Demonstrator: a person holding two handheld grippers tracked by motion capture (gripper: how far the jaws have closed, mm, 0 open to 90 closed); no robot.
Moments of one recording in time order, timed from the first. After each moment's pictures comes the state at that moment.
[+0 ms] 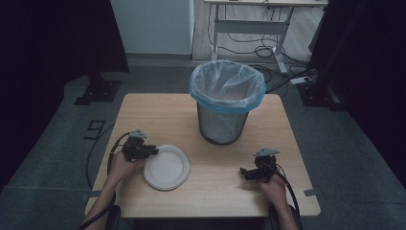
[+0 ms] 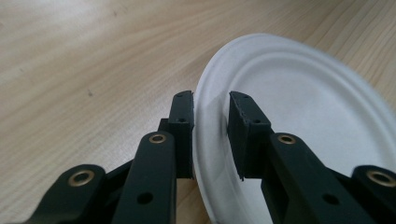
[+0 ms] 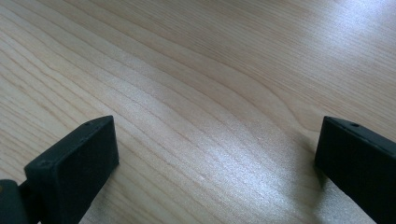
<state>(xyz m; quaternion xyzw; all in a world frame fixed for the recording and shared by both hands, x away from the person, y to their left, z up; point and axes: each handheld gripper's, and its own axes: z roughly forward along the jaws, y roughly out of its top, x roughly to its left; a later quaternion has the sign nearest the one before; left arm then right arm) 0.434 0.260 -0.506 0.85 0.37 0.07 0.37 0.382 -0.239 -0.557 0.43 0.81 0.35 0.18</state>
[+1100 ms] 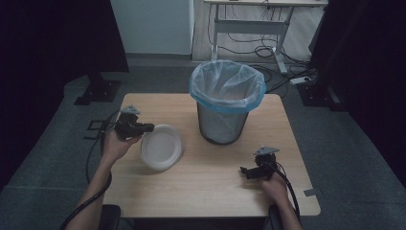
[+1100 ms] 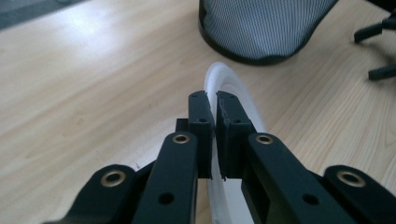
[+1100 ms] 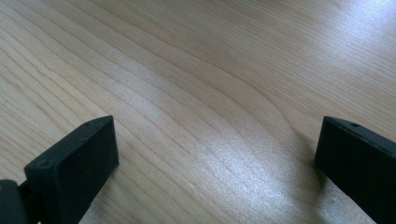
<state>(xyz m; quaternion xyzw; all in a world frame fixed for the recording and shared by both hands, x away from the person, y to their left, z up) 0.451 0.260 -0.408 0.83 0.37 0.12 0.40 0.389 -0.243 -0.557 0.41 0.82 0.35 0.17</state>
